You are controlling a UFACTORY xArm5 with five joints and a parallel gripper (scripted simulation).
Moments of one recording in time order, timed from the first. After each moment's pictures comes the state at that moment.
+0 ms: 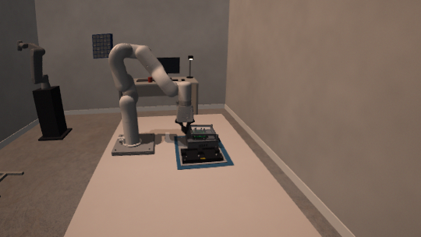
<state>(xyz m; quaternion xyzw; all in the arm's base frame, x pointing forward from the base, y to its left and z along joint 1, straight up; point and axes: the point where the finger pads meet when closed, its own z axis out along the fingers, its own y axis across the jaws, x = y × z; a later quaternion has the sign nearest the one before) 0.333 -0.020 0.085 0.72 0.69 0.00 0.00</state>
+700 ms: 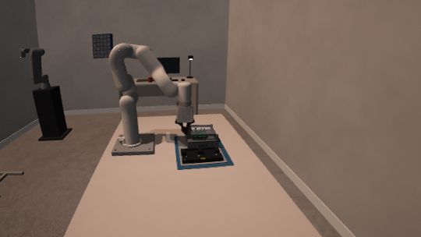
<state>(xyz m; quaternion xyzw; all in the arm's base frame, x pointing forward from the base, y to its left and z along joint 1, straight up) 0.333 -0.020 0.082 0.72 0.69 0.00 0.00</state>
